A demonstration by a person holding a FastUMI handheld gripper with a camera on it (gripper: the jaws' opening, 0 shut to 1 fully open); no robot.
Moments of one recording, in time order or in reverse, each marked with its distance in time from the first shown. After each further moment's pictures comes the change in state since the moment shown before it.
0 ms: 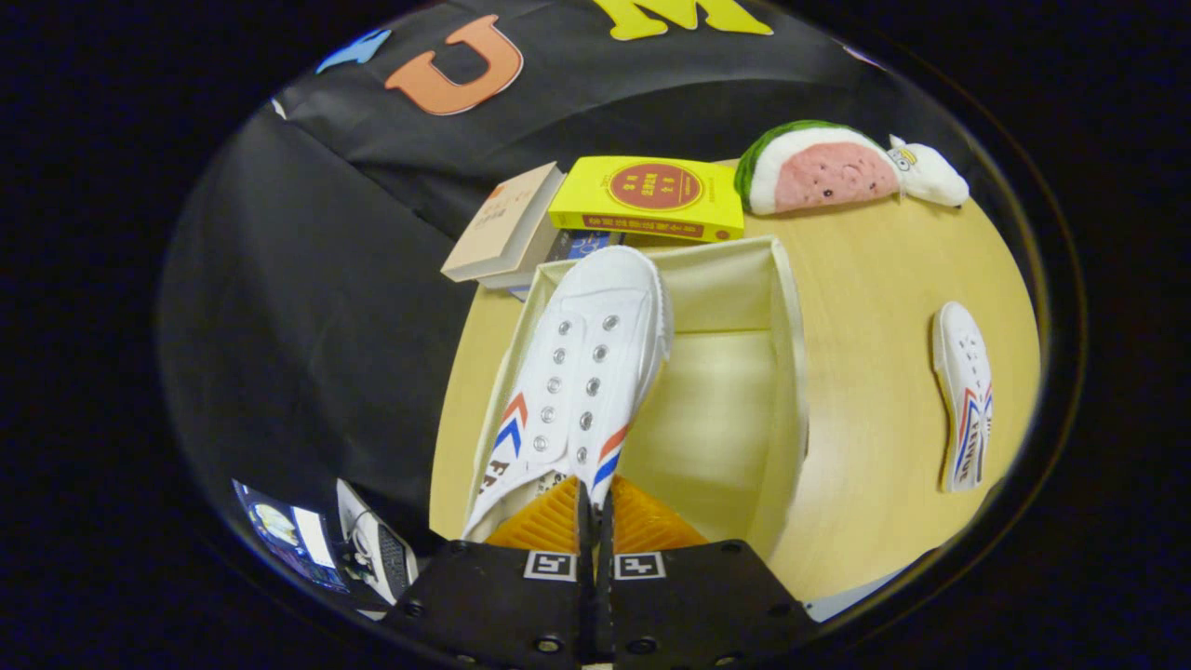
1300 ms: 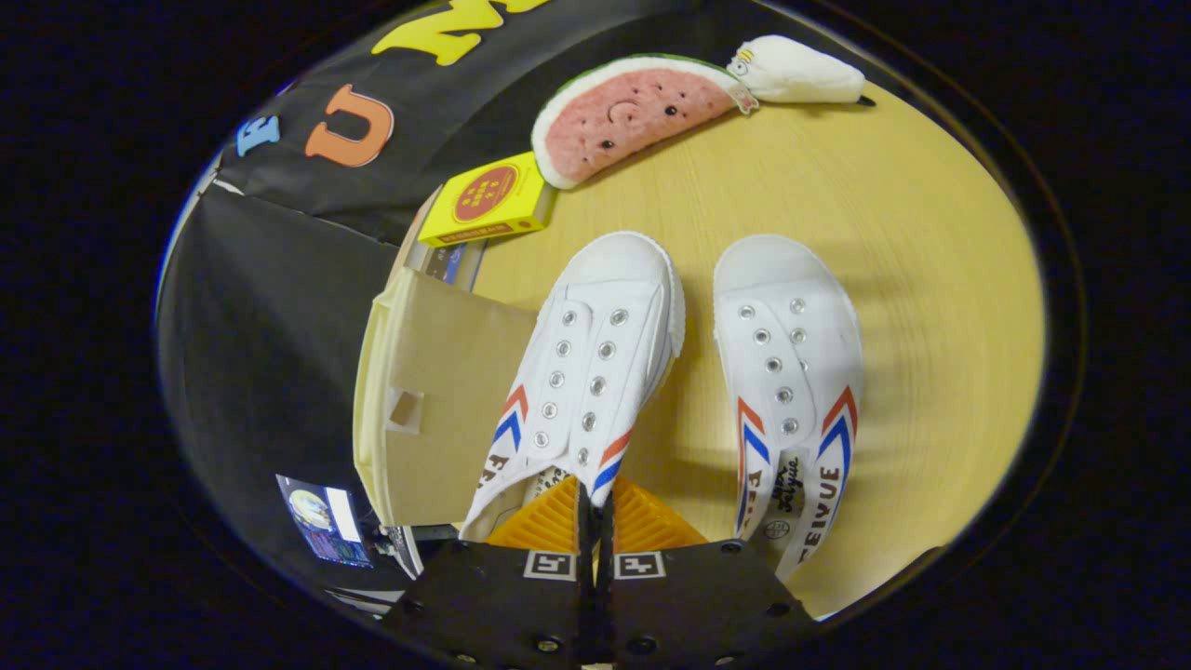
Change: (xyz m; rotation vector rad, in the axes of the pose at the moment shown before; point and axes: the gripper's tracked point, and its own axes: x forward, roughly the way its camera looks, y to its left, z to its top) arm -0.087 -0.016 0.034 0.094 0.089 0.202
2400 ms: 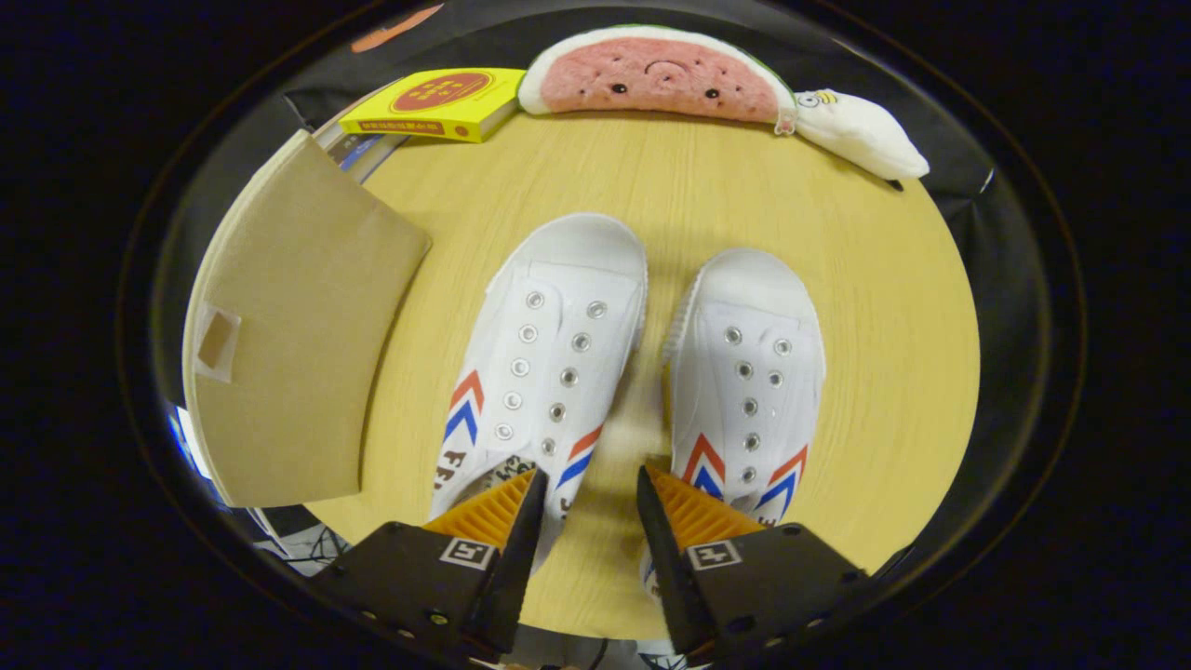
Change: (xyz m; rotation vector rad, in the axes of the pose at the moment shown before) arm -0.001 -0.017 -0.001 -0.240 0.174 -0.524
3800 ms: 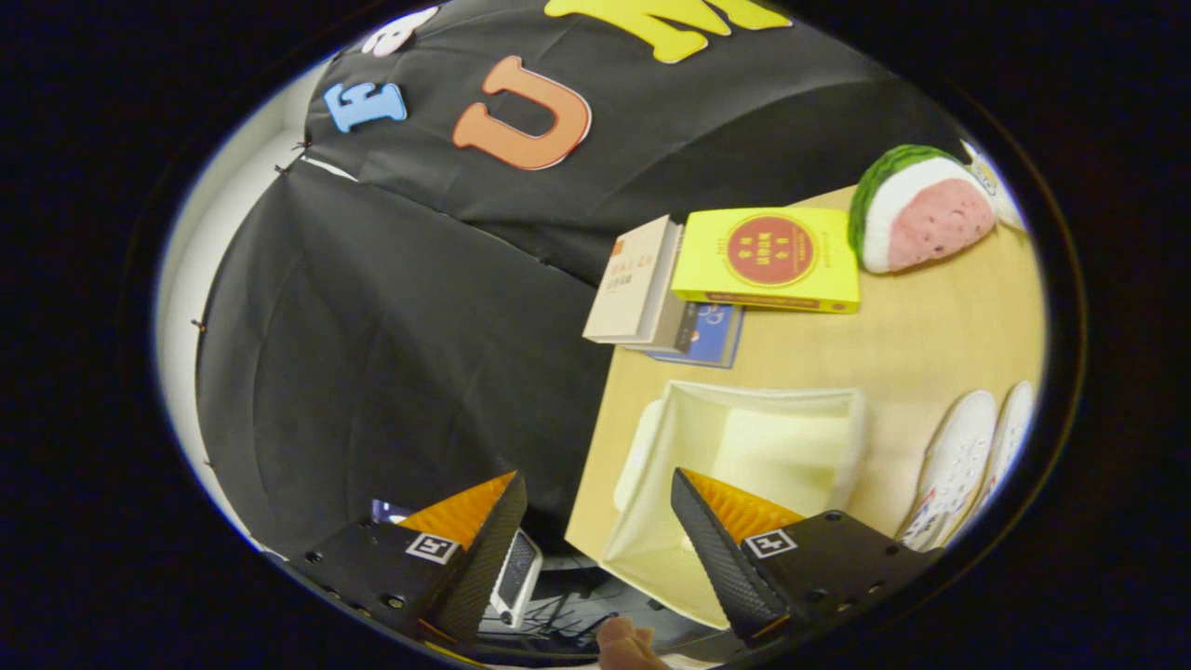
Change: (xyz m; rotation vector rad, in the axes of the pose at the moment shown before) arm -0.221 0.245 0.120 0.090 -0.303 0.763
